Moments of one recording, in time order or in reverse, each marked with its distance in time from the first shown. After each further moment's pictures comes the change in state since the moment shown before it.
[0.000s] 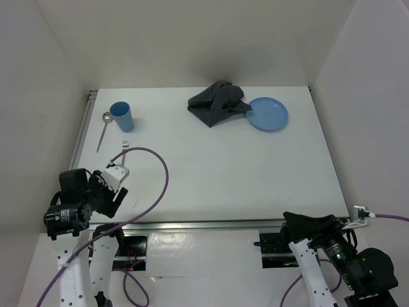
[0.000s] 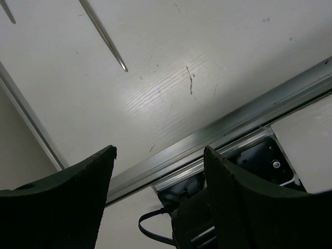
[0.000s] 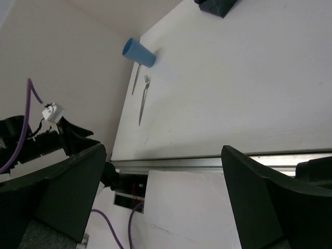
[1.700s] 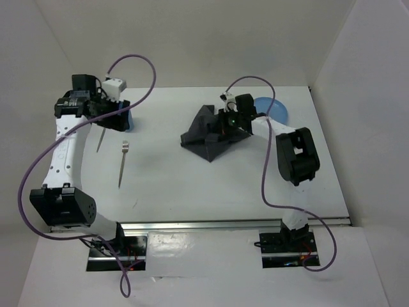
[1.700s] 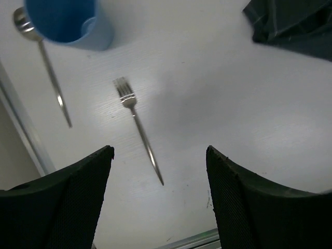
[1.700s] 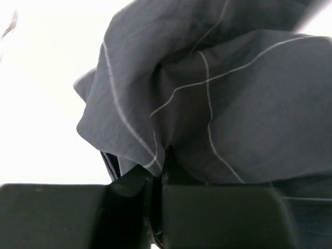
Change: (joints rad) left arm -0.084 0.989 0.732 0.291 -0.053 -0.389; right arm 0.145 2.096 0.333 1.225 -0.319 -0.685
